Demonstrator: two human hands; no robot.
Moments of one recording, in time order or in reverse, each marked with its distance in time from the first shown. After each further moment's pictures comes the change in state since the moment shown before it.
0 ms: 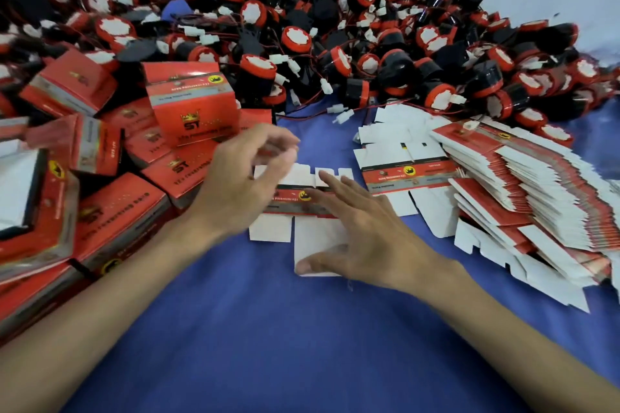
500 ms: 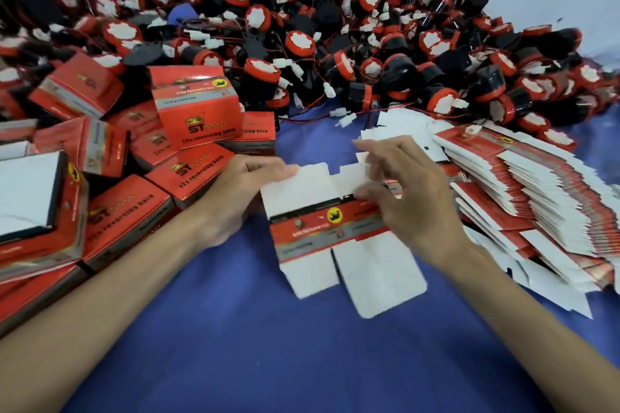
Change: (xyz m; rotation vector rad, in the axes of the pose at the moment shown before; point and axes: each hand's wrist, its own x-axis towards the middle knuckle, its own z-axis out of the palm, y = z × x) left_hand -0.004 -0.007 0.002 -0.617 -0.244 -0.510; right_hand 0.002 0.022 -0.030 0.199 0.653 -0.154
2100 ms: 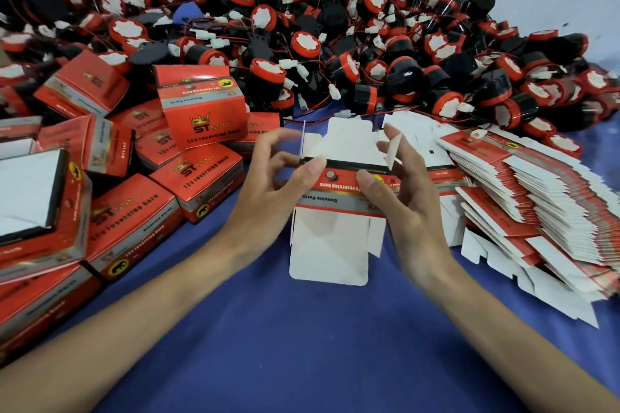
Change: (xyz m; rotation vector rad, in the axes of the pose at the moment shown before) left_hand -0.010 -0.004 0.032 -0.060 0.143 0.219; right_hand -0.011 -0.019 0.018 0.725 0.082 0.440
